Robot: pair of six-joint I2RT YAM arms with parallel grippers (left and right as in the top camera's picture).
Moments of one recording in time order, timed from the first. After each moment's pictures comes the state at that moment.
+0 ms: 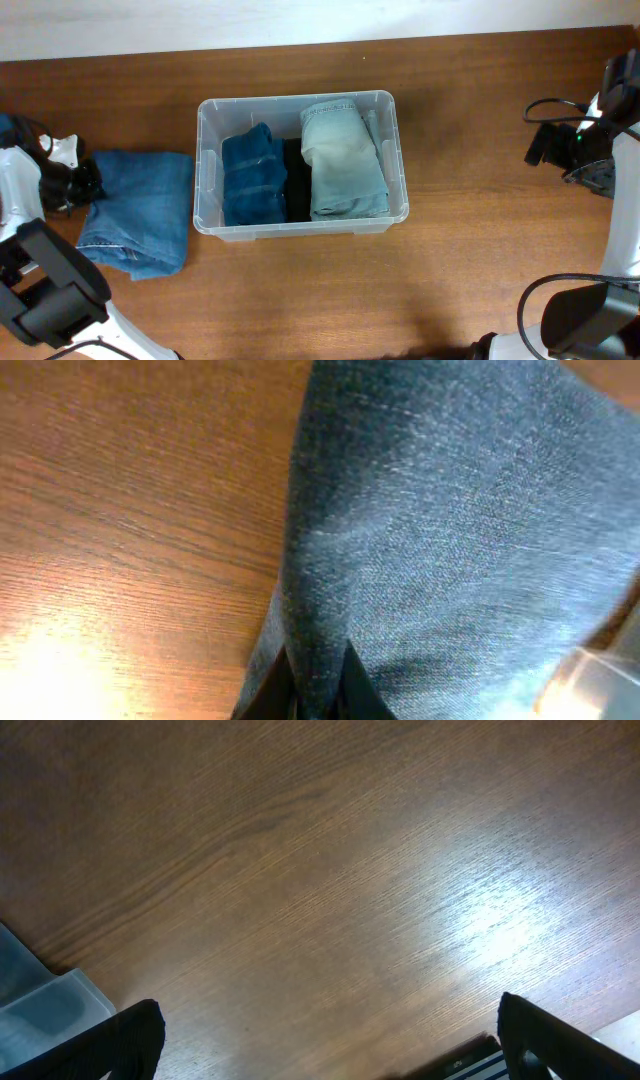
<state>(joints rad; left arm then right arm) 0.53 2.05 1.69 -1.12 0.19 0.23 -0.39 1.66 1.74 -1.48 0.06 0.18</state>
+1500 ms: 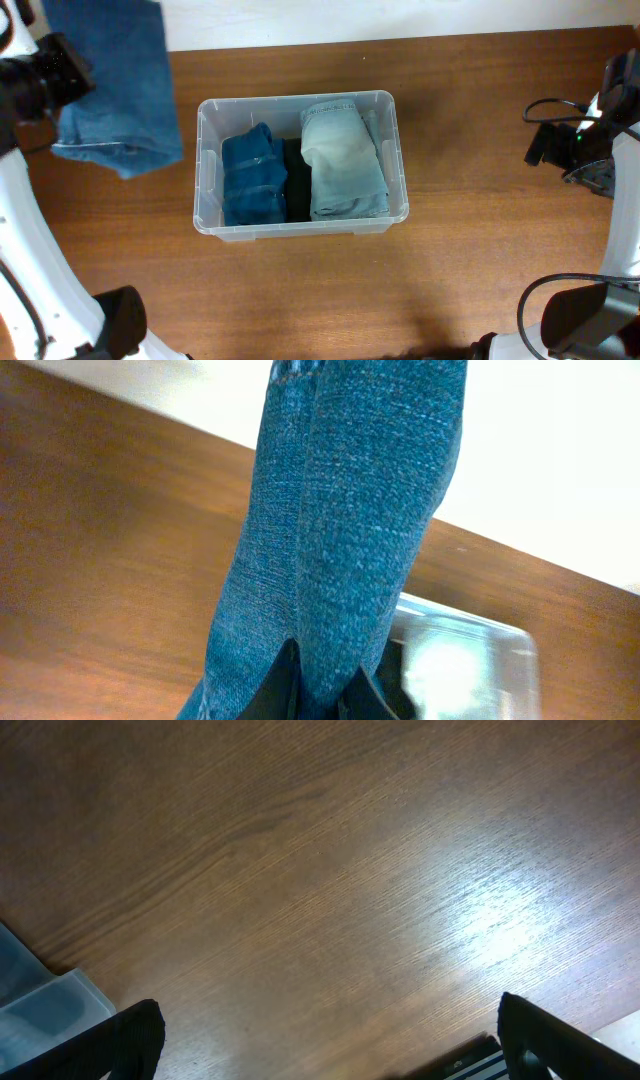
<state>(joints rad) 0.20 1.84 2.64 -1.53 0.23 -0.26 -0.39 1.66 1.74 -1.48 0.06 0.18</state>
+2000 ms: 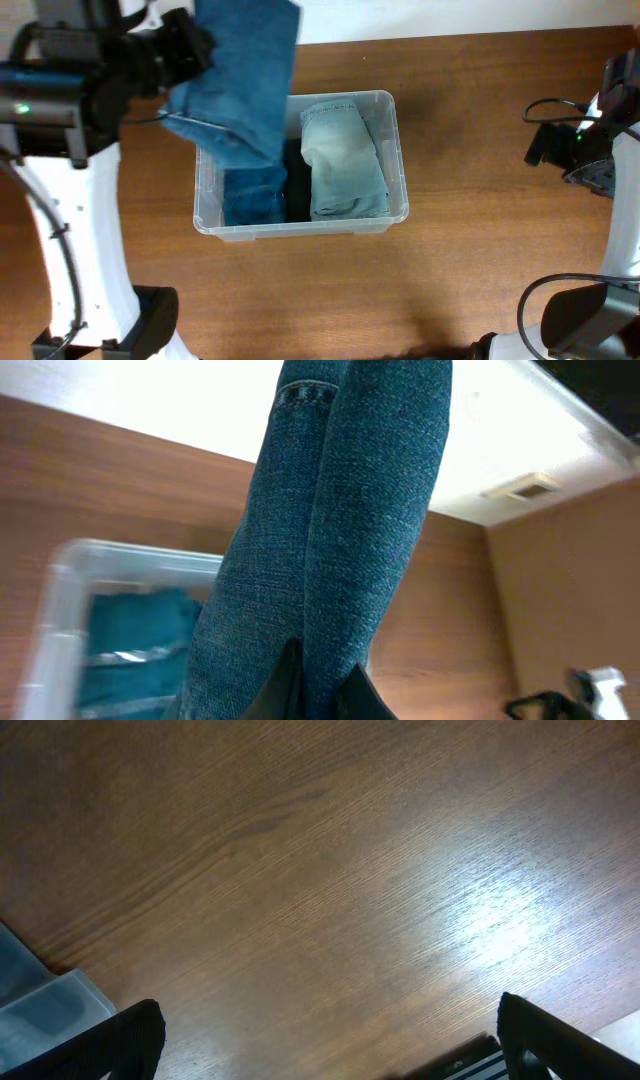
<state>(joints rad) -0.17 1.87 2.65 -1.41 0.31 -0.52 -0.39 1.66 1.74 -1.48 0.06 0.18</state>
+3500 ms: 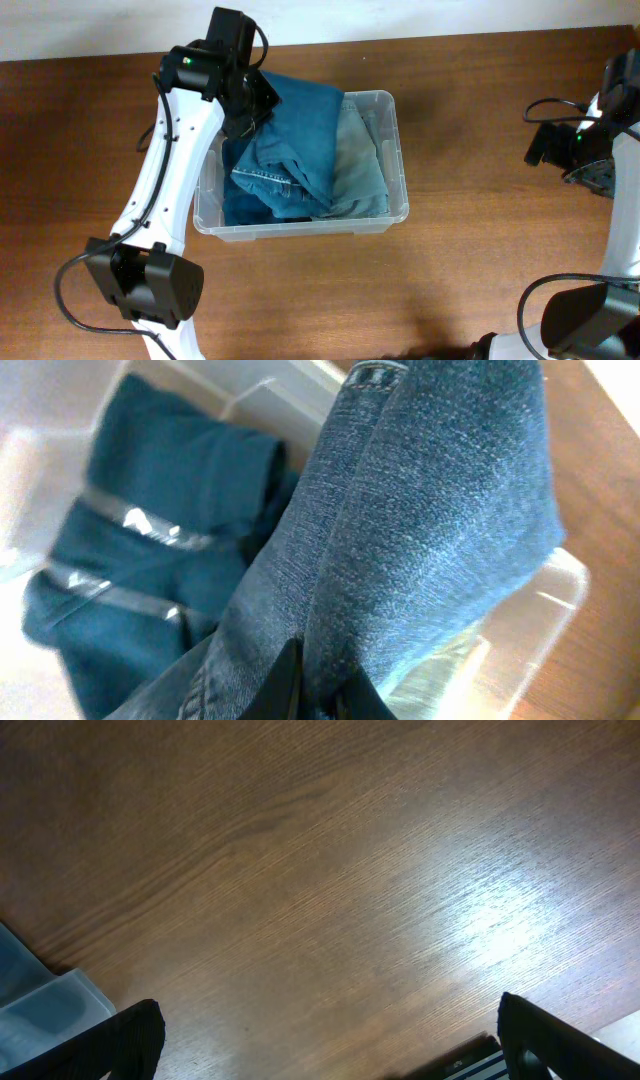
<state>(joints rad) -0.30 2.01 2.11 -1.30 0.11 -0.88 -0.39 1.66 1.74 -1.48 0.06 0.18</state>
